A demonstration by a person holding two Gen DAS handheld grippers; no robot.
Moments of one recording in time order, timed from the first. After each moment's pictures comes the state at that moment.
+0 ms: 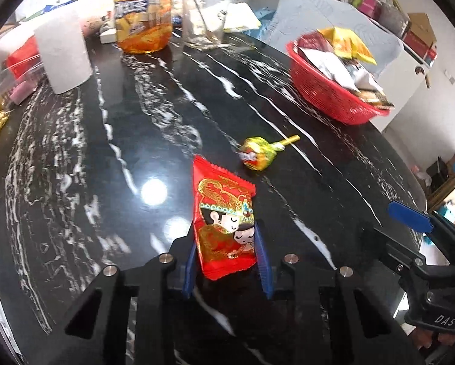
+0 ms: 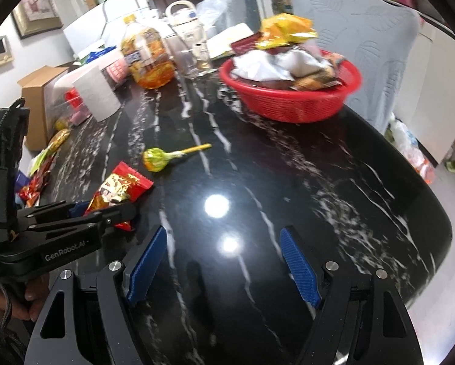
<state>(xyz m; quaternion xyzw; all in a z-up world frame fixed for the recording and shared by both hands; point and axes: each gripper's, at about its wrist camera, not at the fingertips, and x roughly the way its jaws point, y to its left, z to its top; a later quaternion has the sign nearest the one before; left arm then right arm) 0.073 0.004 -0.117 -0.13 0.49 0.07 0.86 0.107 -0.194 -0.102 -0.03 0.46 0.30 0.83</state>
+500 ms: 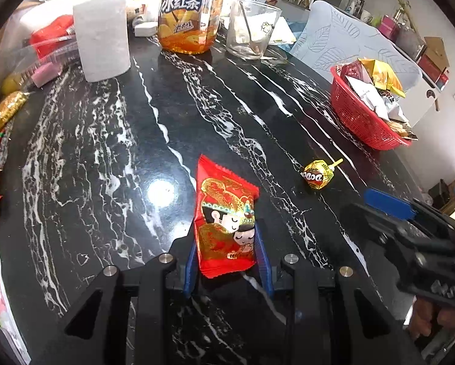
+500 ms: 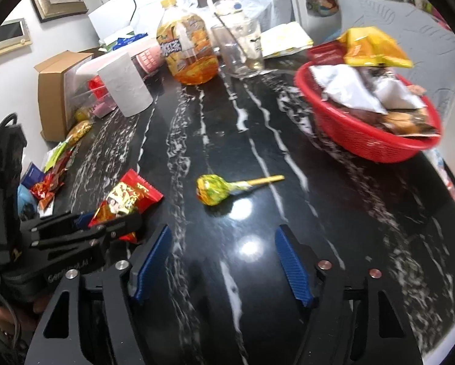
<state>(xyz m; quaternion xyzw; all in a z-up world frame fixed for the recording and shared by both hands) 0.060 0.055 -0.124 -0.17 0.47 0.09 0.86 0.128 -0.123 -0.105 -0.04 0.46 0.36 0.81</state>
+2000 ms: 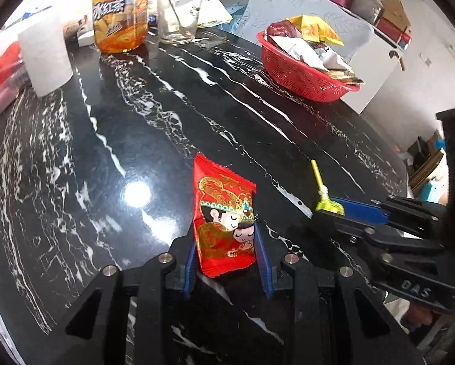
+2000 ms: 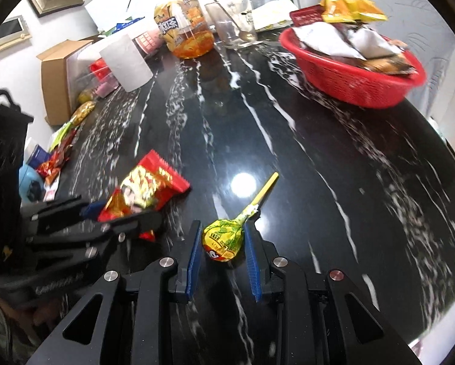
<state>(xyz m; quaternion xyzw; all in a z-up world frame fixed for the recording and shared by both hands) 0.049 -0.013 -0.117 -0.11 0.49 0.00 0.86 0.097 -0.162 -0.118 -0.04 0.50 0.36 0.79</state>
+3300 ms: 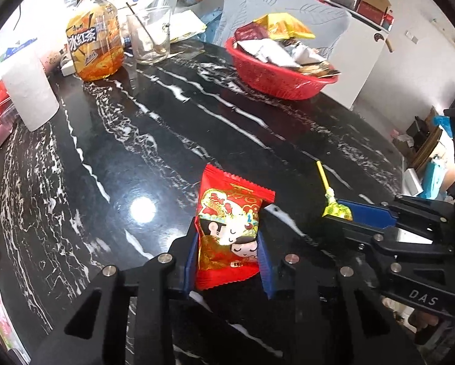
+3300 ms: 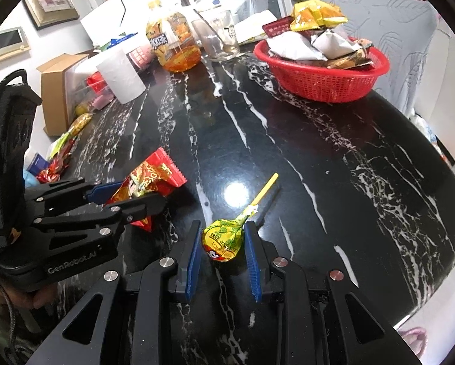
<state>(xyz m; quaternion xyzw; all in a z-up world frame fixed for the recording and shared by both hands) 0.055 -0.042 -0.101 -0.06 0.48 -0.02 0.87 0.083 -0.191 -0.111 -0.01 0.48 0.35 0.81</state>
